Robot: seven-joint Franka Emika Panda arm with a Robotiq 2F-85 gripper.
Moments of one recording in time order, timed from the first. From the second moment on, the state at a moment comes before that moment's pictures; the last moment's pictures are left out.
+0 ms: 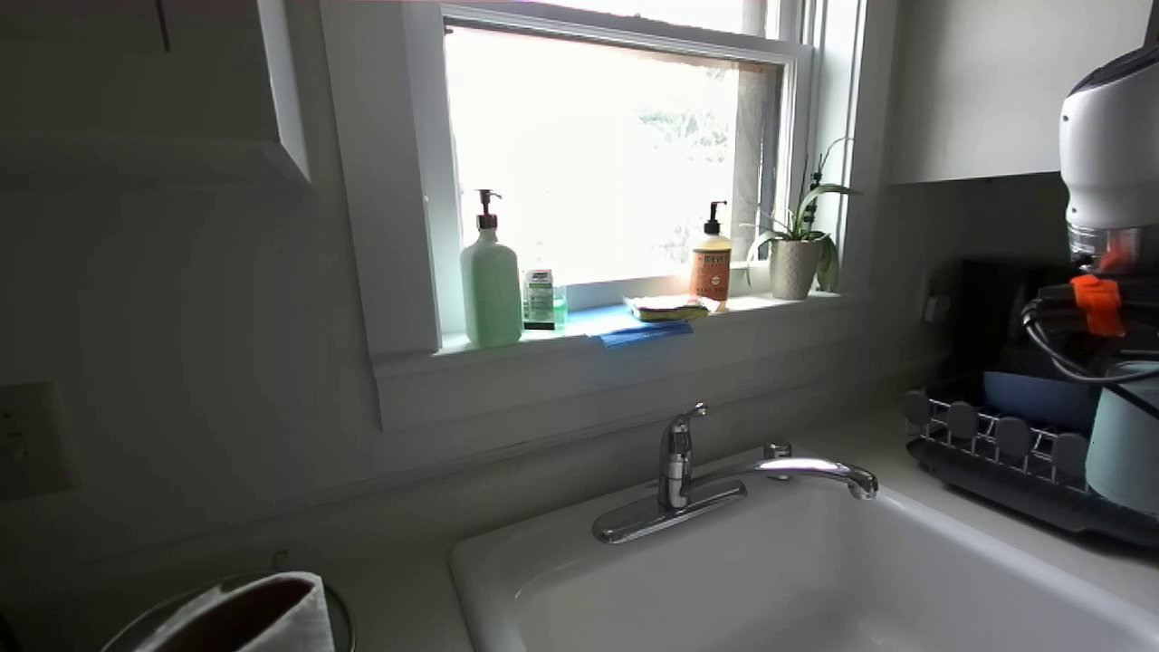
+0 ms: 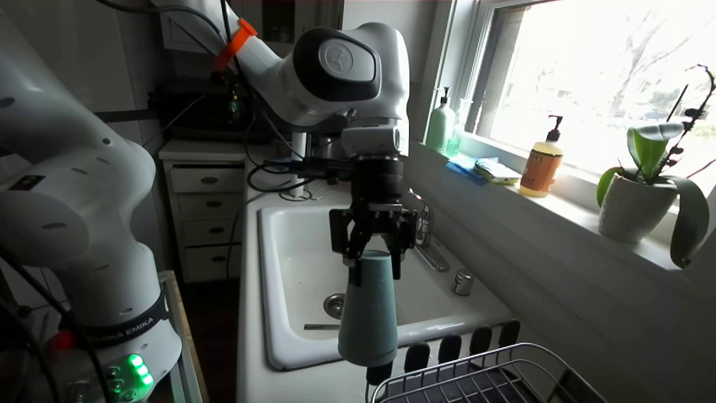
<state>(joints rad) -0.37 -0.46 -0.10 -2.60 -0.60 2.09 1.51</state>
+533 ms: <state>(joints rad) -0.37 -0.48 -0.10 -2.58 -0.60 2.06 1.46</state>
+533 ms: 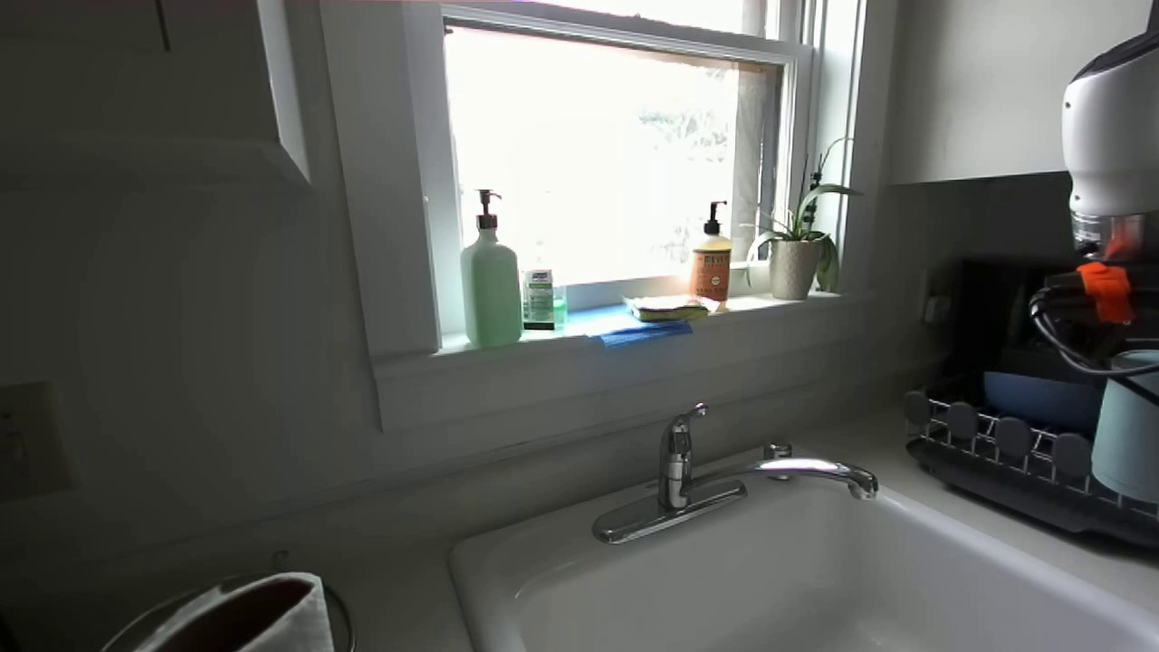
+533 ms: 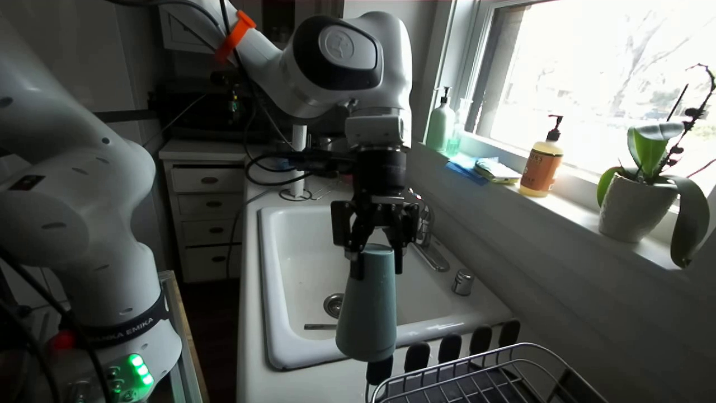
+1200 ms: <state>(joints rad) -0.37 -0.53 -0.10 -2.52 -0.59 2.03 1.41</state>
